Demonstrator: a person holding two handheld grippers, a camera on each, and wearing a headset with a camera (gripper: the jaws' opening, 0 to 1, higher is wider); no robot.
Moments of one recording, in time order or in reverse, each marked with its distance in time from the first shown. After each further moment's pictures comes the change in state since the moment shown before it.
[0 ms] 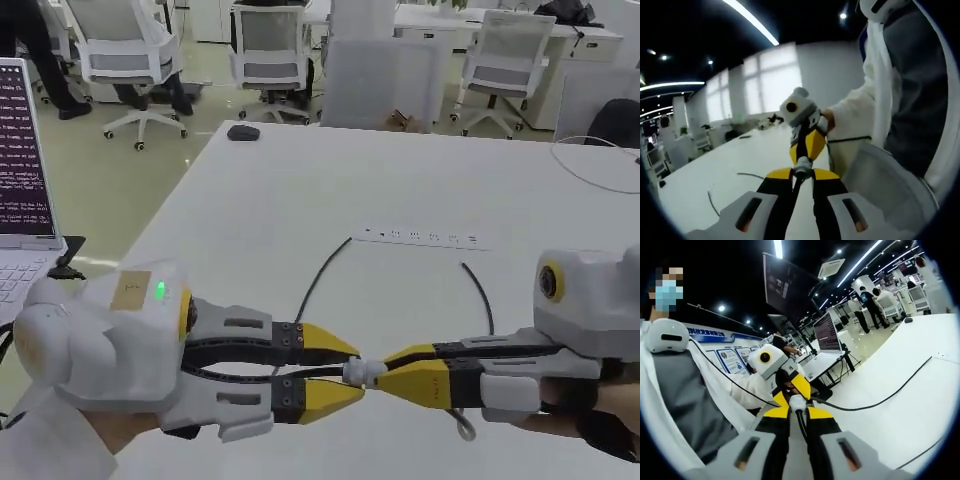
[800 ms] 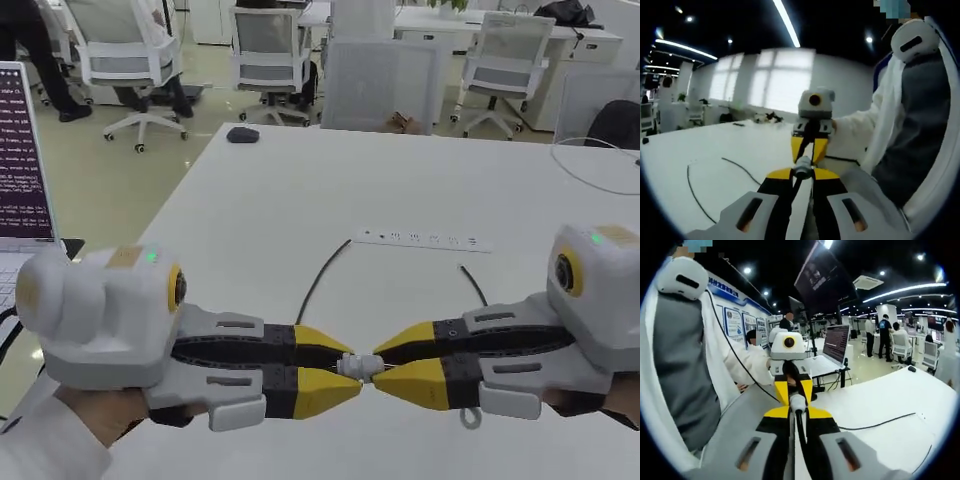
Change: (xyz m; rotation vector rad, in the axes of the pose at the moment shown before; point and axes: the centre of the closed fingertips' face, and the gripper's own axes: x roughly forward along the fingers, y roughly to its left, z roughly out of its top) left arm -0.002 0.000 0.008 -0.297 -0.054 -0.046; right arm -0.002 0.008 0.006 -0.480 0.104 -0.056
